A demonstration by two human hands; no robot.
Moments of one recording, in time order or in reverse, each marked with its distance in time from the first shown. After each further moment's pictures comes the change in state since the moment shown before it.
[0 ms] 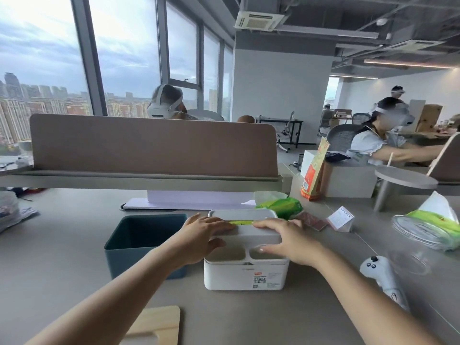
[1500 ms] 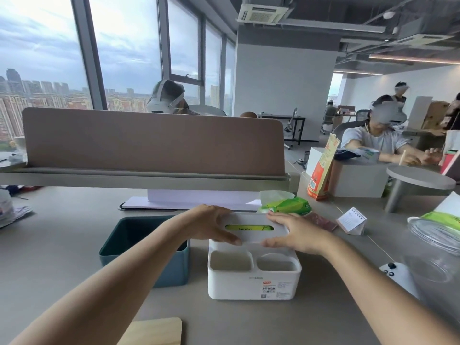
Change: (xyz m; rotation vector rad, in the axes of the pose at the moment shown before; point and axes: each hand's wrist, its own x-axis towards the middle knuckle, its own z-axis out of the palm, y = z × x) left_hand 0.046 -0.008 -0.024 -0.099 -0.276 -0.236; right_hand 0.049 0.030 -0.002 -0.019 -0.107 0.021
